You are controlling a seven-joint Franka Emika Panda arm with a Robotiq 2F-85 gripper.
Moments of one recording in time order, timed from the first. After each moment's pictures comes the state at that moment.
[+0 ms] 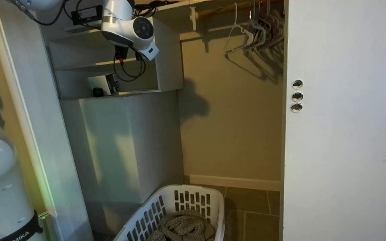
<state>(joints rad) 0.10 -0.24 0.07 -2.03 1.71 2.15 -0.20</state>
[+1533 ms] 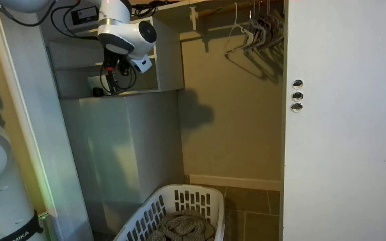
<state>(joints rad) 0.02 -0.35 0.04 -2.23 1.40 1.79 -0.05</state>
